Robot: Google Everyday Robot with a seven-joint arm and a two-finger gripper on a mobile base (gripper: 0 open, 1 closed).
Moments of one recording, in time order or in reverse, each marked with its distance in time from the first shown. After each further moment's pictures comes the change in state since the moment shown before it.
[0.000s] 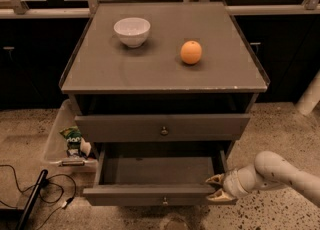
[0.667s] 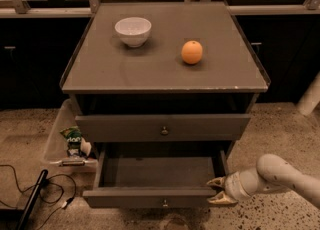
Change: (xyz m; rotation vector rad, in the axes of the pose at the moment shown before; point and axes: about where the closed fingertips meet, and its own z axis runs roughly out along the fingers) arm 0.000 0.006 -0.002 0.003 -0.009 0.006
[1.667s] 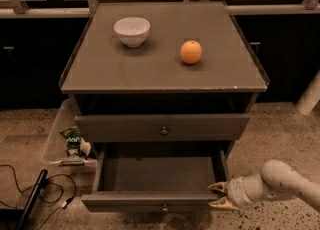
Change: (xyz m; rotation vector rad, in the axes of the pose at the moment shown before) arm -0.004 0.021 -0.005 0.000 -0.016 -0.008
